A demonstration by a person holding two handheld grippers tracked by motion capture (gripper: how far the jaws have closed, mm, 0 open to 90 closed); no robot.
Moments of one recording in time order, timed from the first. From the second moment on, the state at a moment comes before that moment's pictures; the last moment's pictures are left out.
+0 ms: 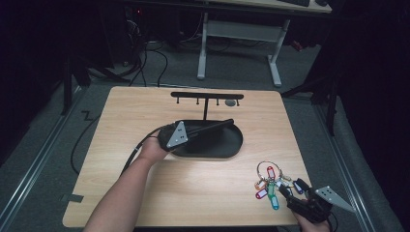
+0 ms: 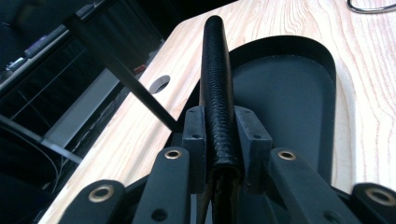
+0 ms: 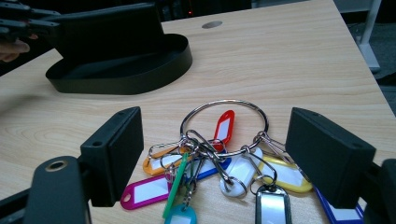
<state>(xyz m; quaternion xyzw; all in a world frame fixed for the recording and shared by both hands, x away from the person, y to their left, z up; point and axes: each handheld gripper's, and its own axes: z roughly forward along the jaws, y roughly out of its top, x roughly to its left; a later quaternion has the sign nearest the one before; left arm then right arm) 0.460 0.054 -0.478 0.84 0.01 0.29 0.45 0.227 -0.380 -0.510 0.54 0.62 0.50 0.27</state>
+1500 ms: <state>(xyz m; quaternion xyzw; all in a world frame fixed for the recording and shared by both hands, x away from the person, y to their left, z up) 0.454 0.082 -0.478 0.86 0.10 0.23 0.45 0.228 -0.376 -0.509 0.54 0.62 0.50 0.27</state>
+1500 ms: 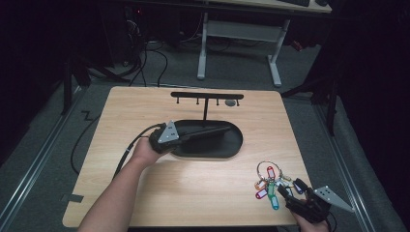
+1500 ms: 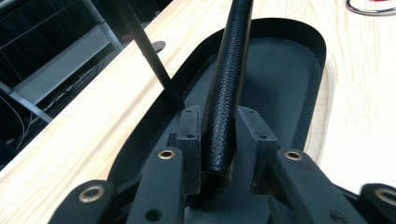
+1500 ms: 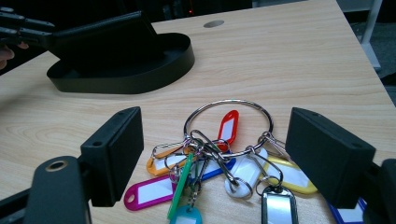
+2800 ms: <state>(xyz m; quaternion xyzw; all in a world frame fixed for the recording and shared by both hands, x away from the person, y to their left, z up) 0.446 0.086 -0.490 0.84 0.21 0.23 0.45 0.229 -0.375 -0.510 0.54 0.63 0.50 0.26</state>
